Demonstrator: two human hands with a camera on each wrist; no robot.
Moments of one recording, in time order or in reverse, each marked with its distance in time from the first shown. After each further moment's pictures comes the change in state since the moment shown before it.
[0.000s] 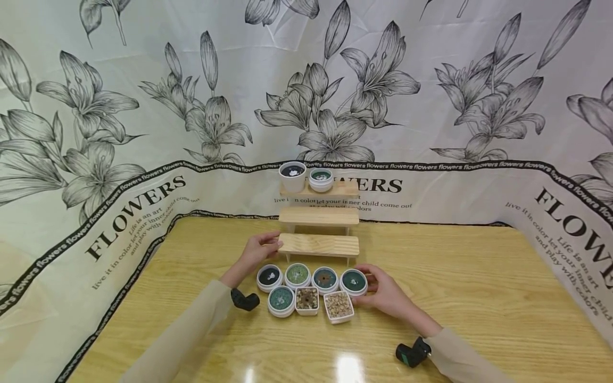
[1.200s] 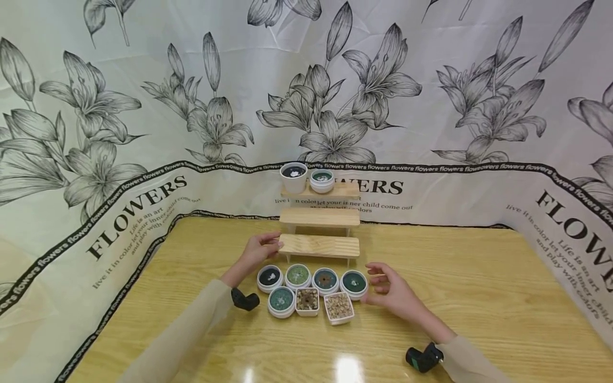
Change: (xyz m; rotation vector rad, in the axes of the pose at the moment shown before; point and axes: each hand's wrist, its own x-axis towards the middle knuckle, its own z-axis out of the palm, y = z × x) left_hand 0.021 -0.027 0.001 -0.001 0.036 0.009; right_hand -0.011 -0.011 -0.016 -0.095 0.092 0.095
